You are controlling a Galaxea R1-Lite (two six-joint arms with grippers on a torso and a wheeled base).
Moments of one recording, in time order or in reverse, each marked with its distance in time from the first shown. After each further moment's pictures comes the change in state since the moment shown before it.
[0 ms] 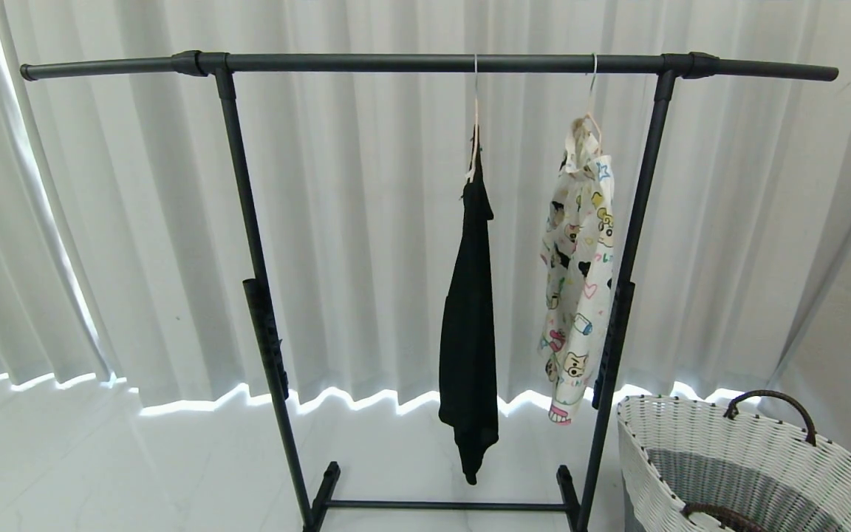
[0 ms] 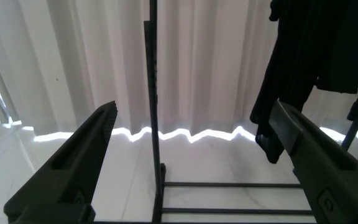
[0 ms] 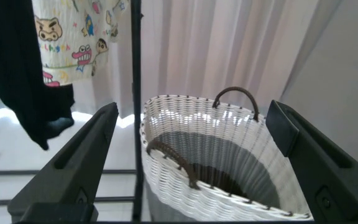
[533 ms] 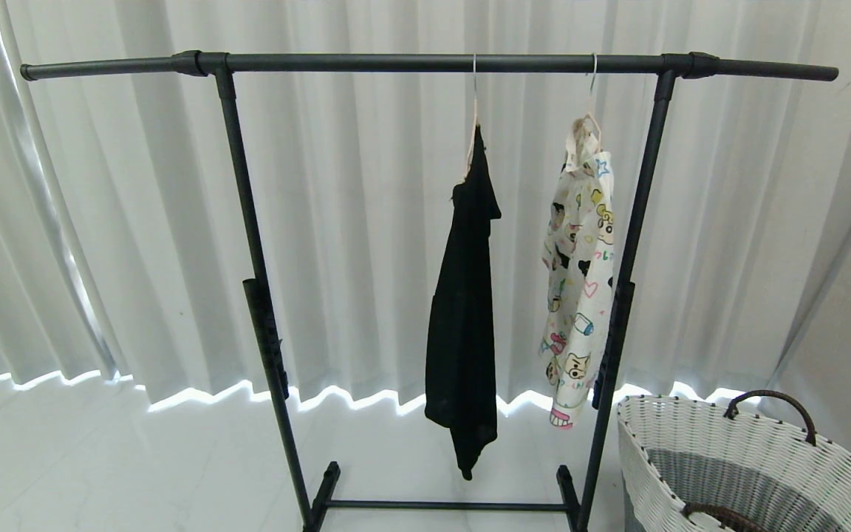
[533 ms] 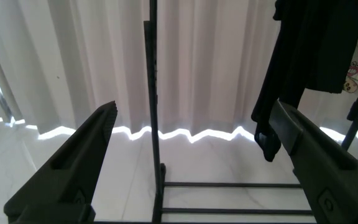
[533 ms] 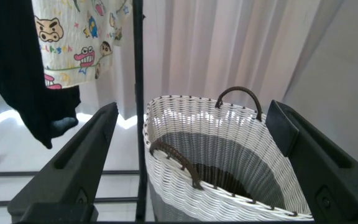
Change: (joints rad) left arm 0.000 -0.001 0.000 0.000 0.000 0.000; right arm 0.001 -0.001 0.000 -0.001 0.000 0.029
